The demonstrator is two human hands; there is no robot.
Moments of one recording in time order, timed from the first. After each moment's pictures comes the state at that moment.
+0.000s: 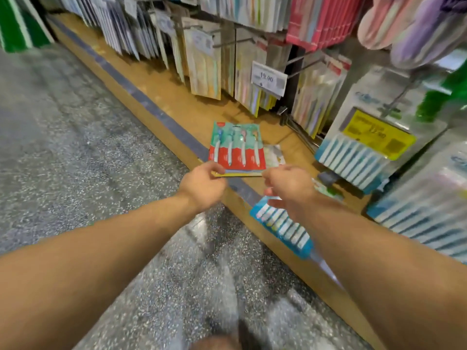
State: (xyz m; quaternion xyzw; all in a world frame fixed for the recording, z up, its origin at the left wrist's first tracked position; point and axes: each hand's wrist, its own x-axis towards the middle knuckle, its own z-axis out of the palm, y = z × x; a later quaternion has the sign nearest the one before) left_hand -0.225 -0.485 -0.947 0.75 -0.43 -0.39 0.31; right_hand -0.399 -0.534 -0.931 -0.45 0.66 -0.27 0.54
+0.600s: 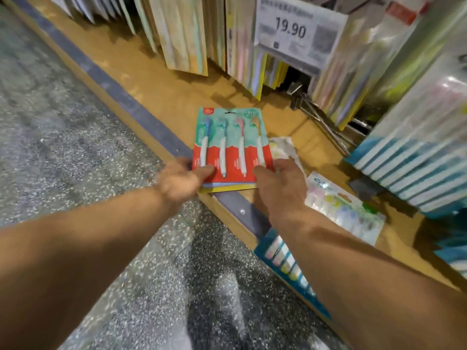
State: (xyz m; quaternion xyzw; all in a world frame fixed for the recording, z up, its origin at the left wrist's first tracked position) left_hand -0.174 -0.616 -1.048 0.76 -0.34 -0.43 0.36; right_hand -0.354 -0.641 -1.033 -0.46 0.70 -0.30 0.46
